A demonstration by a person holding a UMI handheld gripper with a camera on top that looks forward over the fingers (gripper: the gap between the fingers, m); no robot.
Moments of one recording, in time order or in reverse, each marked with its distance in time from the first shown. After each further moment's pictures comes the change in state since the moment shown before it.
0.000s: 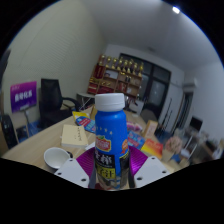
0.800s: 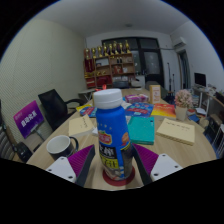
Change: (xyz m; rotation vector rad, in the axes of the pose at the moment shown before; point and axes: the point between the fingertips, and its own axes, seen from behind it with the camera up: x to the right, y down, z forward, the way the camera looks) arm -0.017 0.093 -0.011 -0.146 -0.121 0.391
